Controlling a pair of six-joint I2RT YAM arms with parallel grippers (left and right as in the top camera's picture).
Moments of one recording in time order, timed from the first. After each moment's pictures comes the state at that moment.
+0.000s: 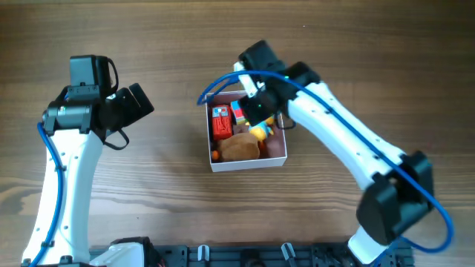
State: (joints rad) left arm 0.06 1.36 1.22 -0.98 -0.03 -0.47; right arm 0.59 1.84 1.55 -0.97 -0.03 0.01
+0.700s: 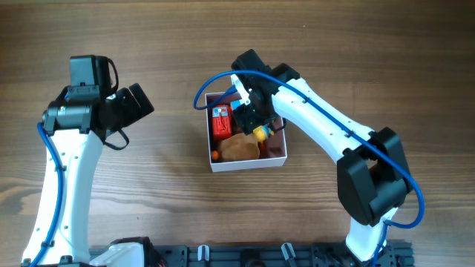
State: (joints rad) left arm 0.06 1.36 1.22 -0.98 -0.03 -0.47; right arm 0.59 1.98 1.55 -0.97 -0.03 0.01
